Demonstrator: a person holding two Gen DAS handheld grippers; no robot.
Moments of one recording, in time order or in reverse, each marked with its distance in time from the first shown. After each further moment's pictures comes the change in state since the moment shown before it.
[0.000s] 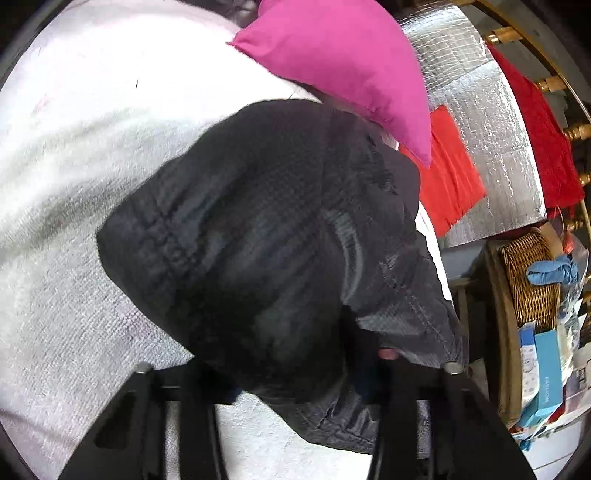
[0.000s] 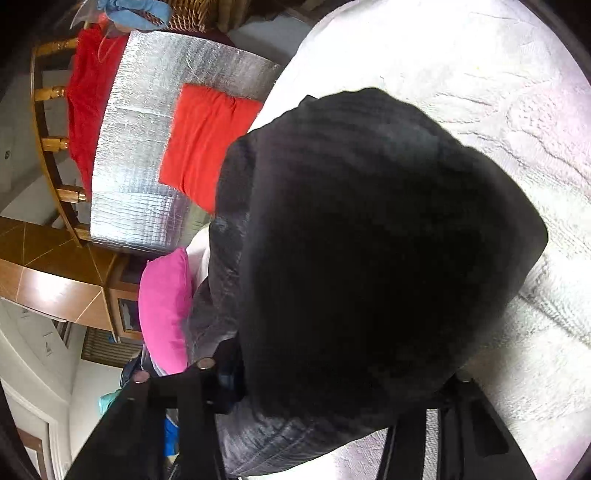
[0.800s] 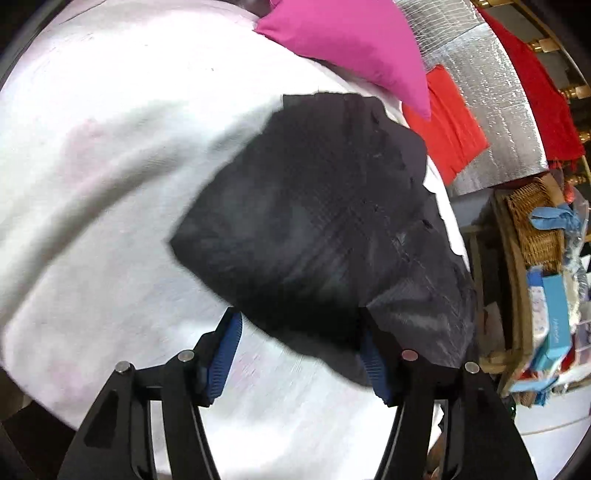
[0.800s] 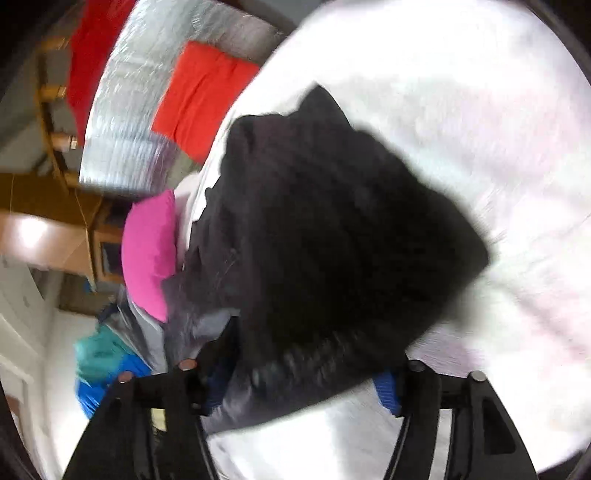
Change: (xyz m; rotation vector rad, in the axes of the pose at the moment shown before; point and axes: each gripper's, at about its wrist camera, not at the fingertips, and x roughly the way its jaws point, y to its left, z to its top) left arm -0.075 0.037 -0.021 0.085 0.183 0.044; right arm -0.075 0.006 -0.017 -0.156 0.211 -0.128
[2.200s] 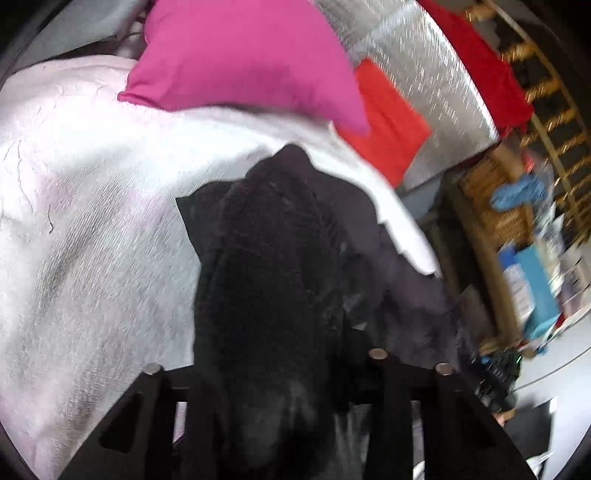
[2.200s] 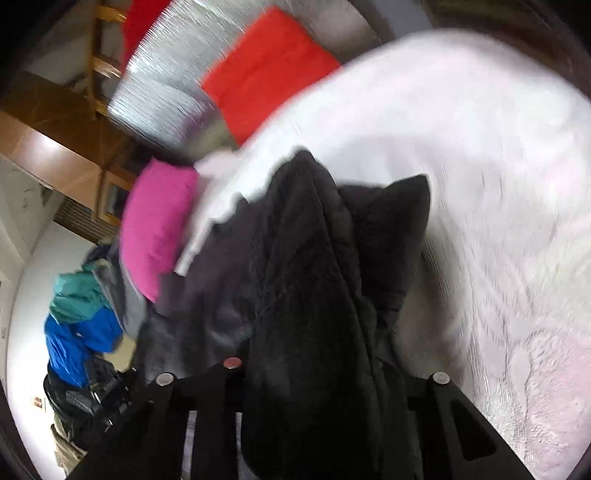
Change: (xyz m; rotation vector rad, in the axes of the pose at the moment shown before) left arm 0.056 -0.056 0.105 0.231 -0.070 -0.178; right arm 0.044 0.047 0.100 -0.294 -0.061 0.065
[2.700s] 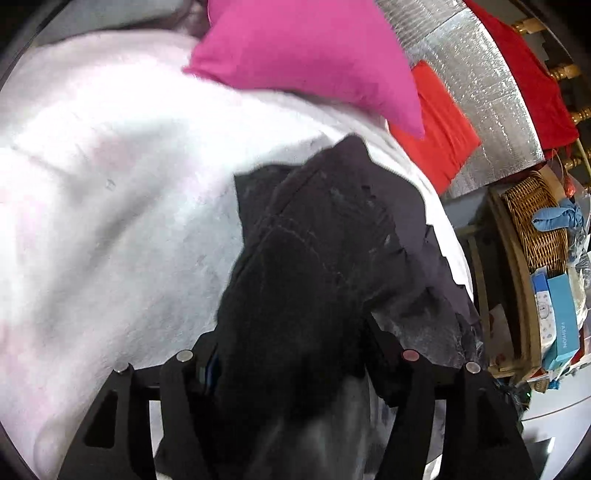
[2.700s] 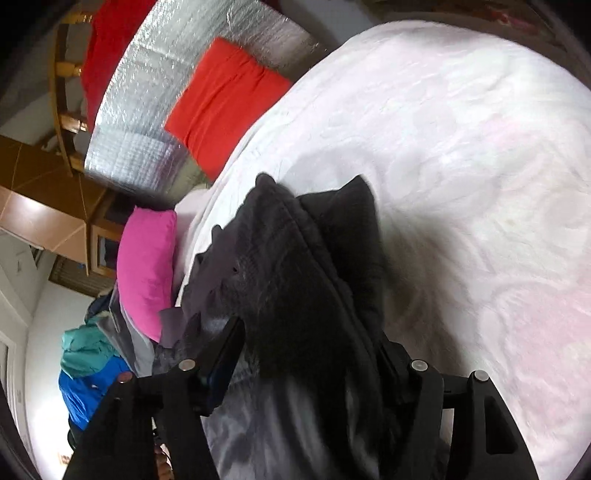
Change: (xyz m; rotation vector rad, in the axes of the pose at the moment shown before) left arm -0.034 0.025 -0.018 -0.097 0.017 0.187; right arm -0.031 -0.036 -0.023 0.215 -0.039 -0.040
